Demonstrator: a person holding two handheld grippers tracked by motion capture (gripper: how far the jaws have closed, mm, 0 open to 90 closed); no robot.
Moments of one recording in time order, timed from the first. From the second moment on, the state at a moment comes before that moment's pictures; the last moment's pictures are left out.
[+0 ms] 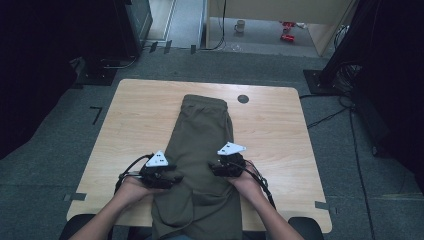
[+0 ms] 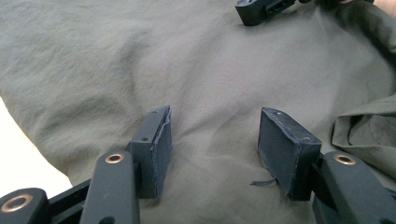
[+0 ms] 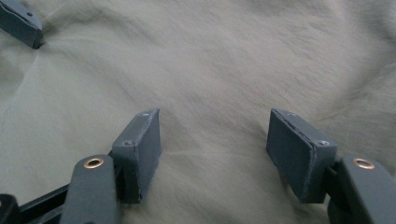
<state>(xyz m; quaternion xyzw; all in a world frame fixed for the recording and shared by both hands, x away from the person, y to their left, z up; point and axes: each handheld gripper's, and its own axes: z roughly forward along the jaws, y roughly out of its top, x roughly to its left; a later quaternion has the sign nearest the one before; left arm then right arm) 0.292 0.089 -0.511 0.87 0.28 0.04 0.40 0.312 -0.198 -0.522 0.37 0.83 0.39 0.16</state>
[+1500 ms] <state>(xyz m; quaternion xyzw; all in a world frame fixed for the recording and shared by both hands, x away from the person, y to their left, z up) 0.378 0.107 -0.488 0.83 0.35 0.06 0.43 0.373 -0.223 -0.498 0.44 0.79 0.39 0.16</state>
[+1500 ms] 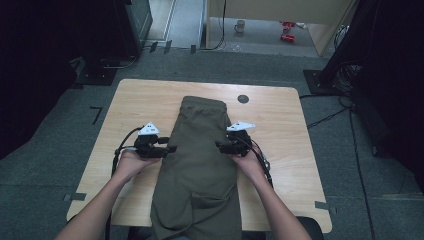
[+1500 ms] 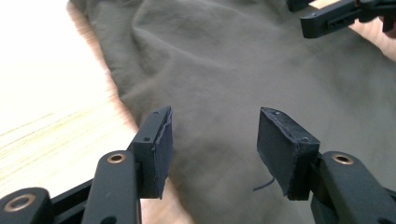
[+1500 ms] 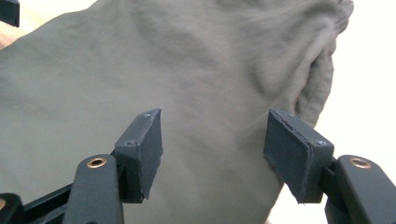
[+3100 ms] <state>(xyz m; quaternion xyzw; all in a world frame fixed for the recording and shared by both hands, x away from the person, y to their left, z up) 0.497 0.071 -0.489 0.83 0.38 0.07 0.39 0.485 -0.230 -0.491 0.49 0.76 0.39 0.17</state>
